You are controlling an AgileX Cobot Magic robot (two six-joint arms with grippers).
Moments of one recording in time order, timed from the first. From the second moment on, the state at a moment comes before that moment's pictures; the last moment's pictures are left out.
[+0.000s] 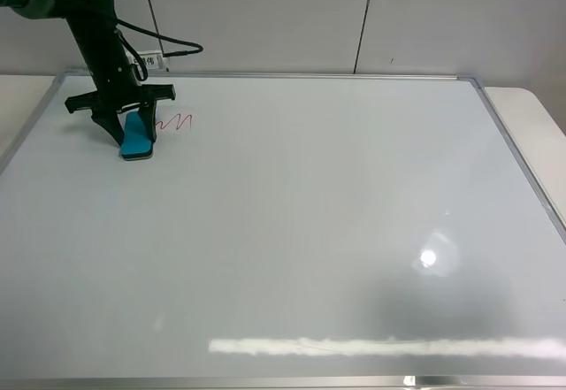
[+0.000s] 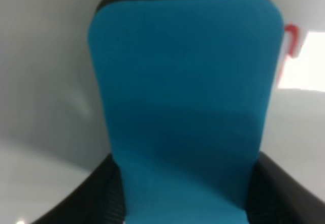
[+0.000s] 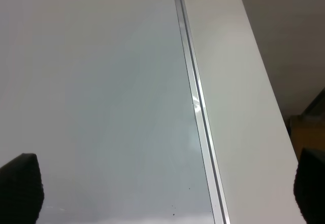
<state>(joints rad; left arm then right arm) -0.10 2.41 -1.94 -0.09 1.22 -0.25 -0.06 0.00 -0.51 -0.05 1.06 -0.10</state>
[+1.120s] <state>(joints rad) -0.21 2.55 -2.24 -0.26 1.22 -0.24 -0.06 0.00 -0.51 -0.05 1.06 -0.10</state>
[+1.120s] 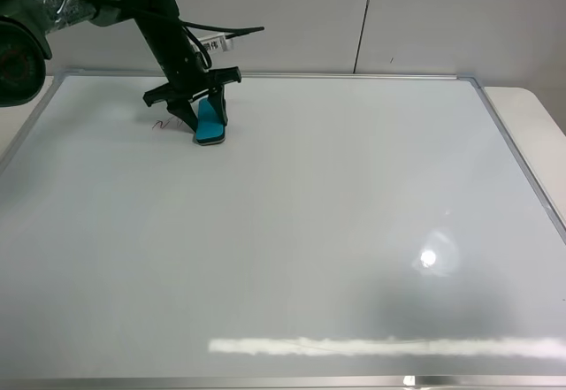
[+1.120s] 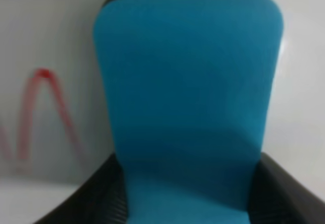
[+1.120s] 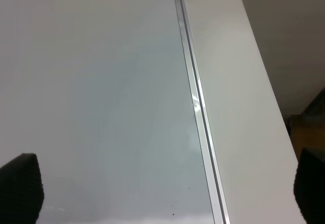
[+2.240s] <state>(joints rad) -0.02 2.45 -2.03 -0.06 1.21 -0.20 -0.06 0.00 -0.51 -0.05 1.06 -0.10</state>
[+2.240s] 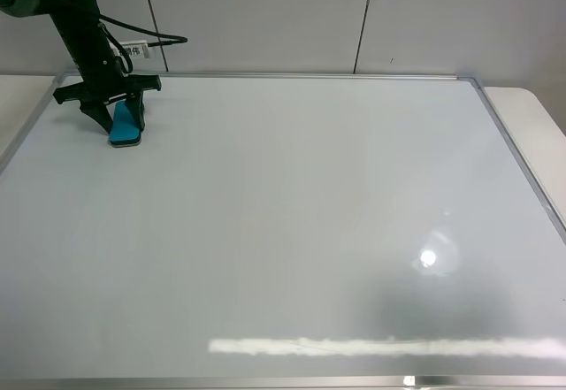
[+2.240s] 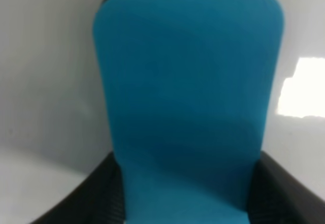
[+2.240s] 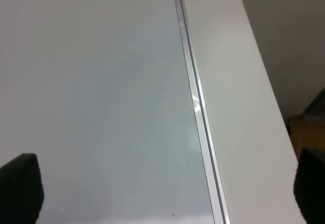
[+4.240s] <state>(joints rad) -0.13 2.56 -2.28 -0.13 1.22 -0.21 -0.06 0.00 -0.51 -0.05 1.06 -0.10</state>
